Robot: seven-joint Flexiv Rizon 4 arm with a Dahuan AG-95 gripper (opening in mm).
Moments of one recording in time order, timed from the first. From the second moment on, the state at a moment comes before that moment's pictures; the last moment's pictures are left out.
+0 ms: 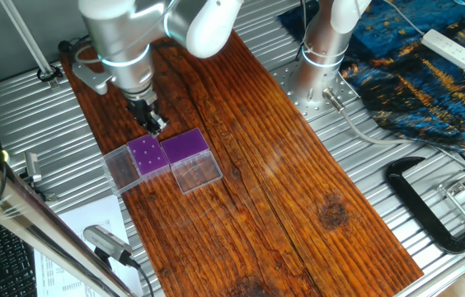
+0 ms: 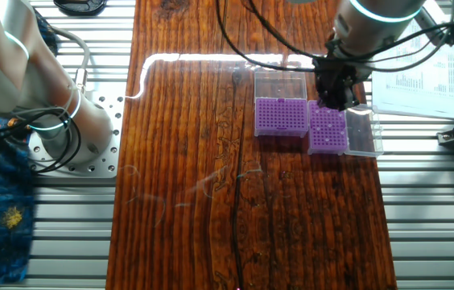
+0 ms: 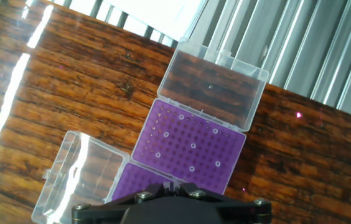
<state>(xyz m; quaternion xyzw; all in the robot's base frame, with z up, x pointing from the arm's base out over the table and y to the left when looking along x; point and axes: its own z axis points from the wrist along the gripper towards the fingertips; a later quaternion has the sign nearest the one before) 0.569 0.016 0.124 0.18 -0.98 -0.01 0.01</state>
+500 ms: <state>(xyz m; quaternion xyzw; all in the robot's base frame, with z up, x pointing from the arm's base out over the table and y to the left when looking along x) 0.590 0.037 0.102 0.21 -0.98 -0.01 -0.01</state>
